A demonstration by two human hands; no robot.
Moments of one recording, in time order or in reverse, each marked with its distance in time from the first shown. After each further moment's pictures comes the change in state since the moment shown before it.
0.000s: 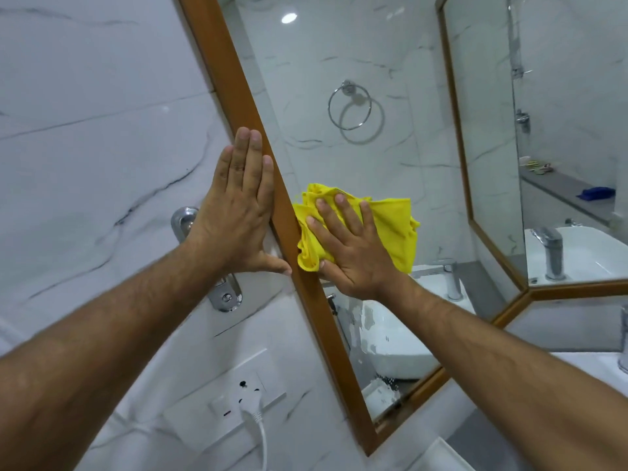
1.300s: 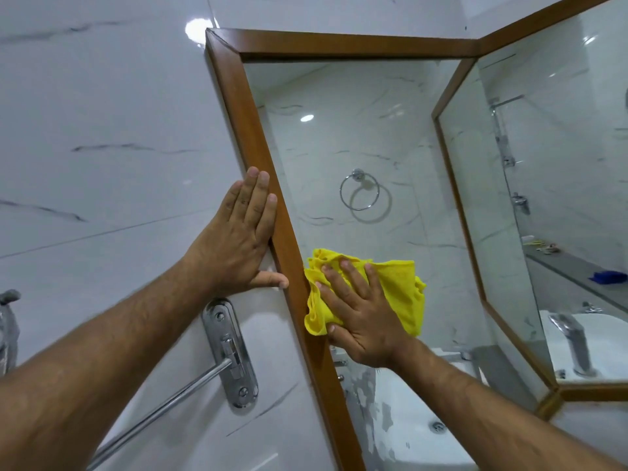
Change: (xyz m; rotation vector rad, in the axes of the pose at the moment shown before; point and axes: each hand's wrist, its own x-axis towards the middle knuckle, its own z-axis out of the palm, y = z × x) left_hand 0.047 -0.083 -0.013 0.027 0.350 0.168; right_hand 0.048 0.008 -0.023 0.016 0.025 -0.086
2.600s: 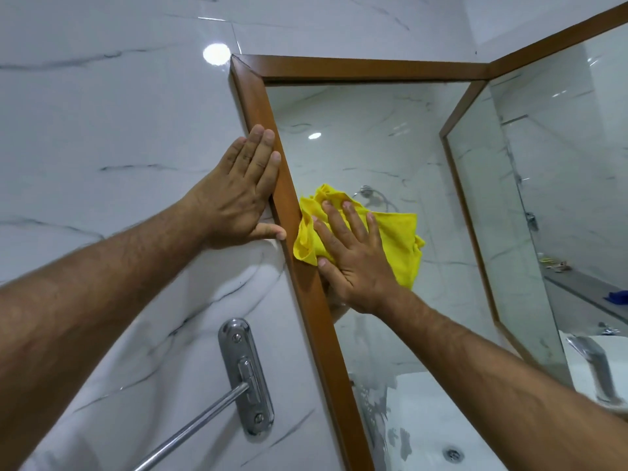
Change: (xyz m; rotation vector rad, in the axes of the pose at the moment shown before) left_hand 0.044 -0.076 -0.023 0.108 -0.012 0.019; right_hand 0.113 0.014 -0.032 0.007 0.101 0.166
